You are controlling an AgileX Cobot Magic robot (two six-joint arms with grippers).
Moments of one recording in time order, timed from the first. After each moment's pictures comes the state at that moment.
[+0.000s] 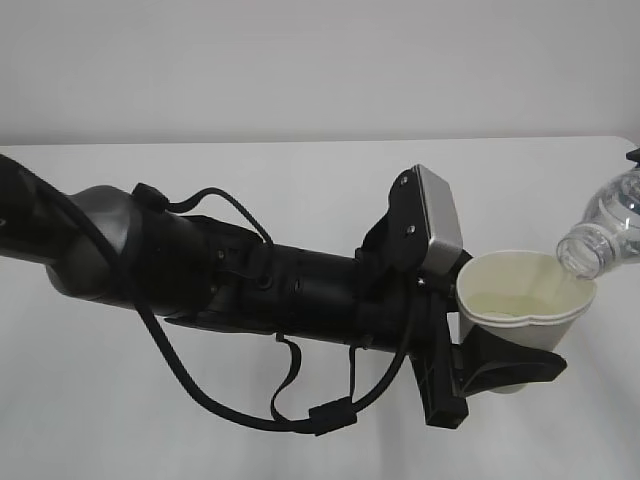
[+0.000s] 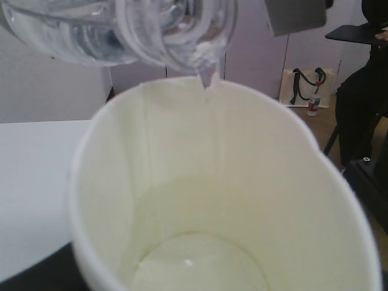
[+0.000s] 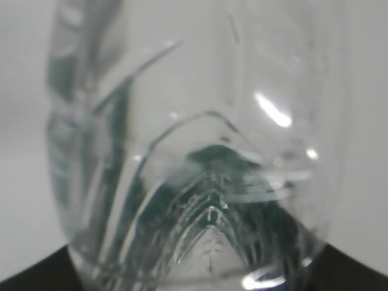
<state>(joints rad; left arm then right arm) -0.85 2.07 -1.11 1.05 -0.95 -0.60 0.08 1.02 -0.53 -1.81 -0.07 -0.05</state>
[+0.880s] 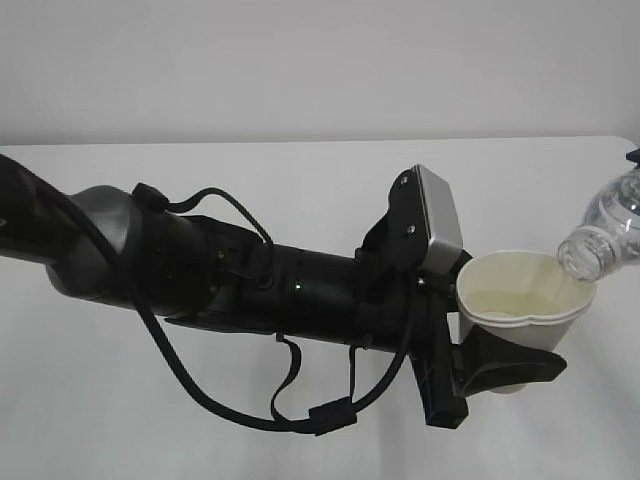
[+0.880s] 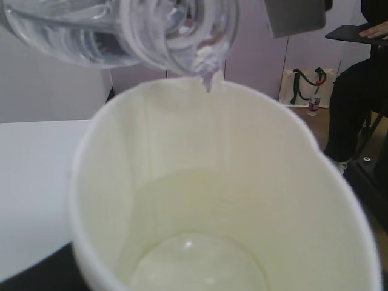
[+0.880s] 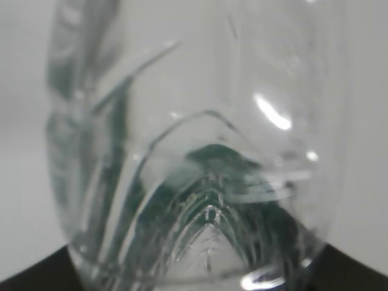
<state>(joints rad) -0.85 2.07 -1.11 1.05 -0.95 -0.60 0.08 1.02 -0.53 -1.83 -0.07 -0.05</state>
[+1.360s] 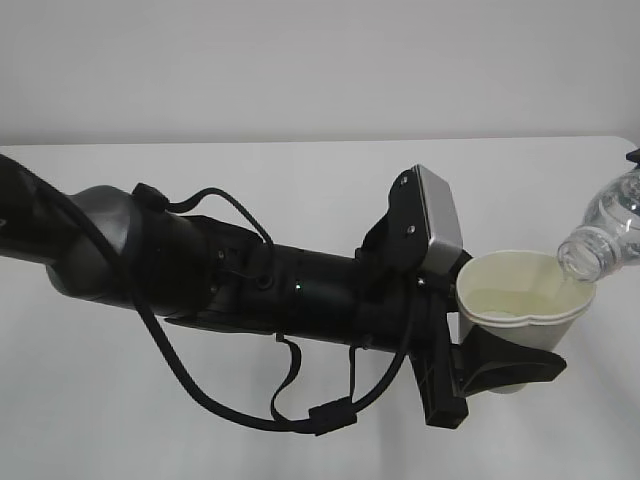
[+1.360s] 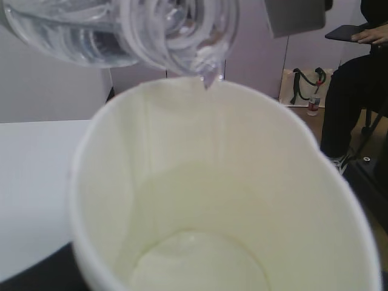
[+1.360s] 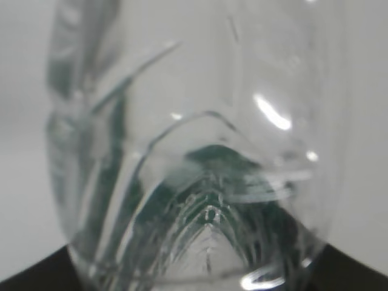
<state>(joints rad) -0.85 2.07 -1.11 1.05 -0.95 -0.60 0.08 1.02 -0.53 -1.83 -0.07 -0.05</state>
